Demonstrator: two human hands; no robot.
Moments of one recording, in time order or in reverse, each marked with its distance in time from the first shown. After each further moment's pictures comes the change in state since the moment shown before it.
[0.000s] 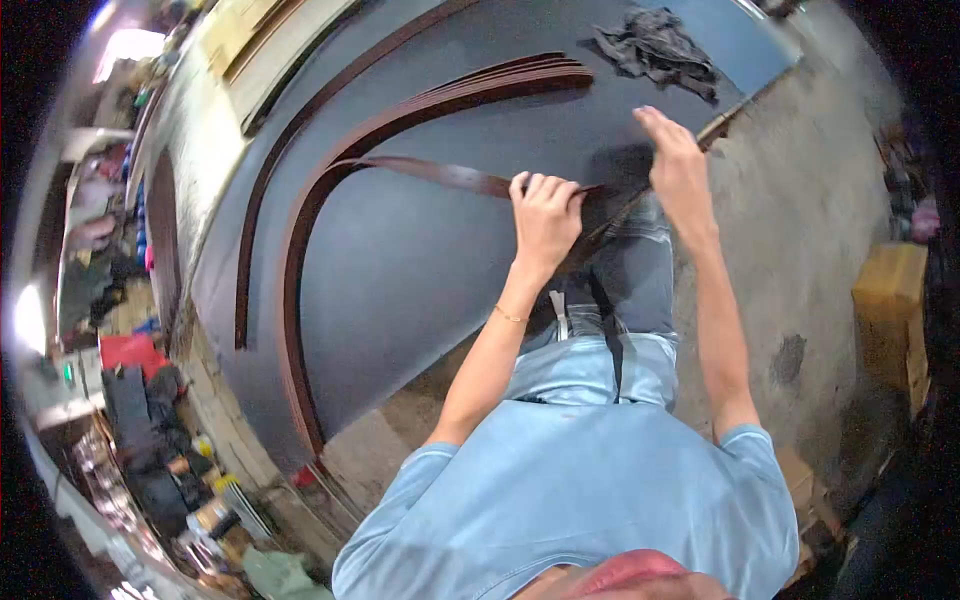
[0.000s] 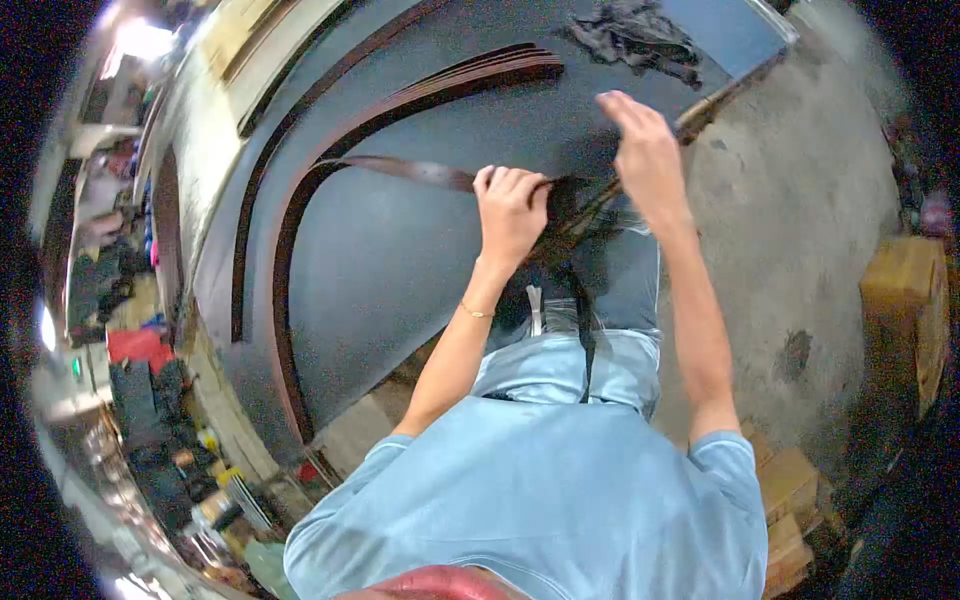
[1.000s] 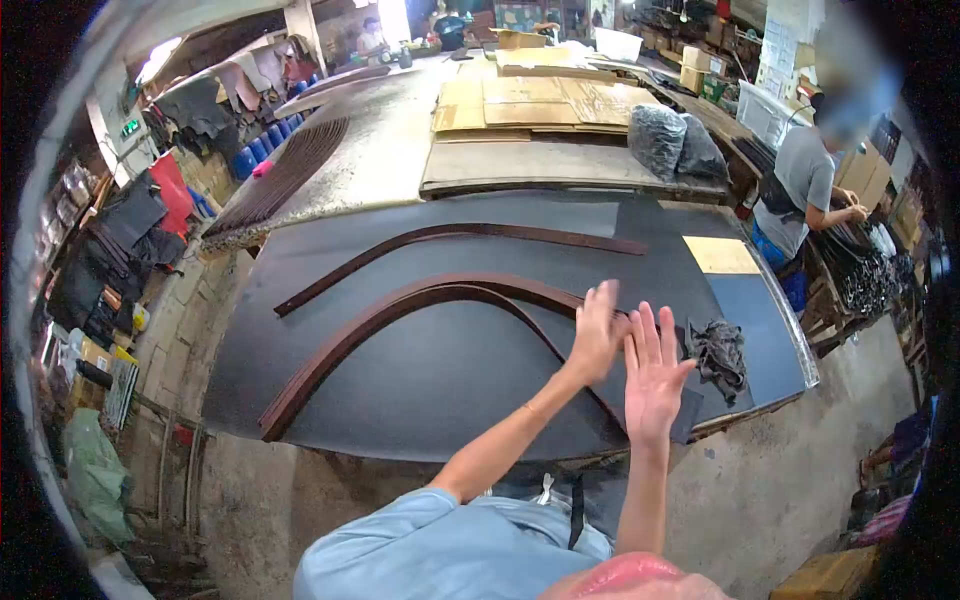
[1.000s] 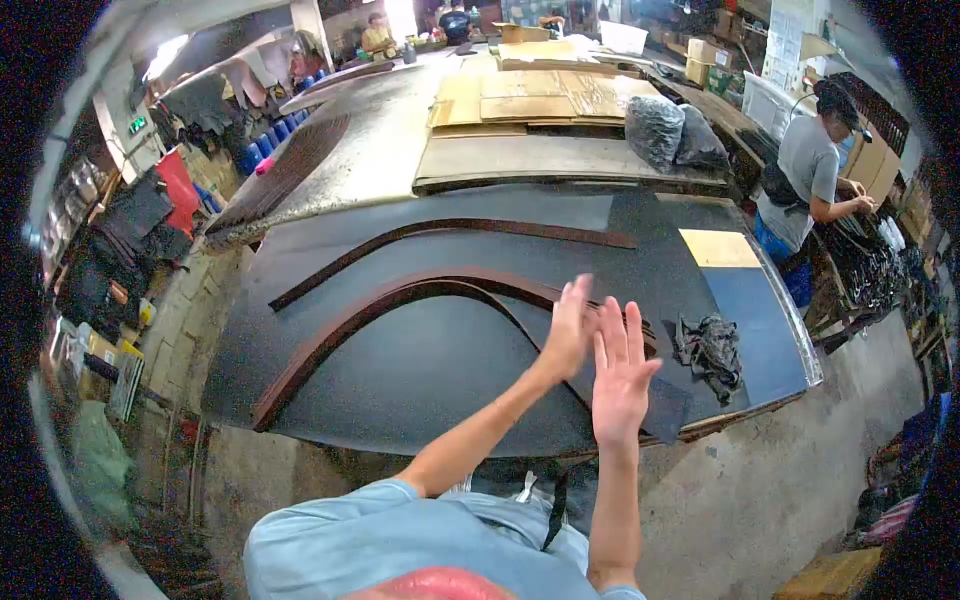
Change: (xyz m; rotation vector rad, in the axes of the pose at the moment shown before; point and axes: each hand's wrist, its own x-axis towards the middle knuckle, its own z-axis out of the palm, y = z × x) left_hand 0.112 -0.042 -0.067 -0.494 0.251 -0.268; right_hand 0.066 -0.170 -0.021 1.739 -0.173 0.086
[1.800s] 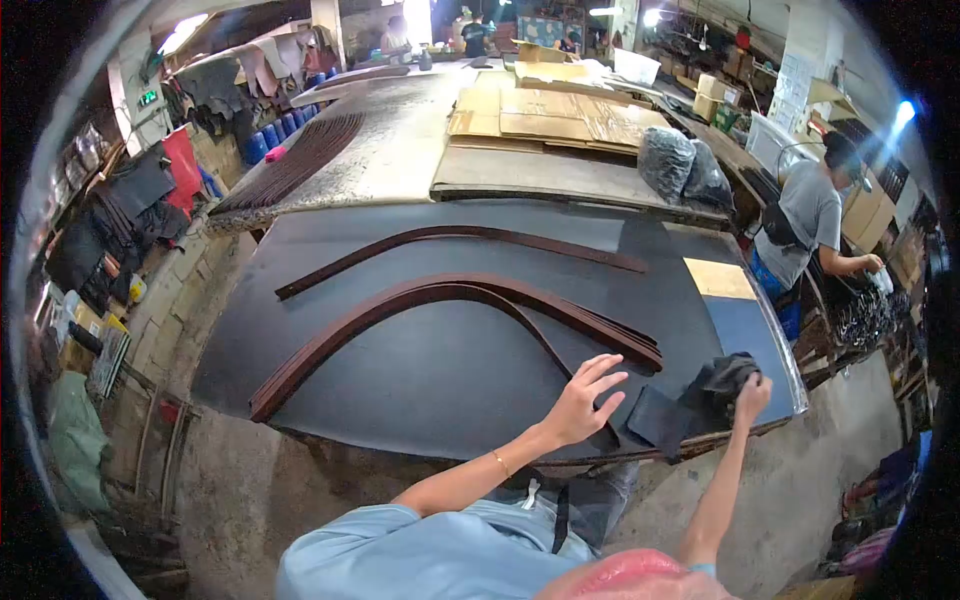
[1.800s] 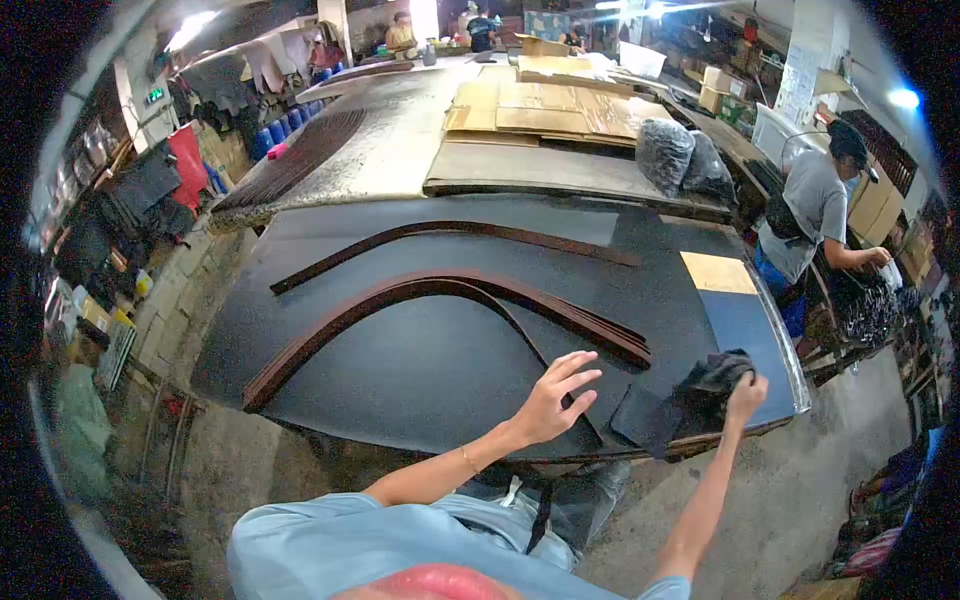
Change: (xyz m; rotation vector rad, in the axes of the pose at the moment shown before) left_hand -0.085 0.061 -0.009 0.173 -0.063 0.132; right_hand 0.054 -0.052 -0.387 -1.695 0.622 -0.023
